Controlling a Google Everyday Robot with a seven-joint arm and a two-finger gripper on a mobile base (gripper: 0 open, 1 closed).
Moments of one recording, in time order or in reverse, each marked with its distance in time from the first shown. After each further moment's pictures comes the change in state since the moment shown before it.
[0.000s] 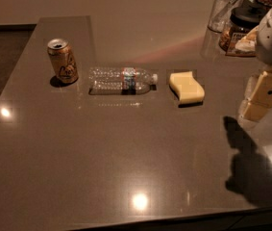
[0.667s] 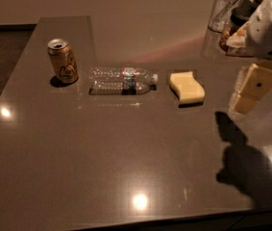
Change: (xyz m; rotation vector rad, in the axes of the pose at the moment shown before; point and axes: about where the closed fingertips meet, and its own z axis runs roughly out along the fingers) arm -0.014 -0.011 0.005 -0.018 -0.036 -0.004
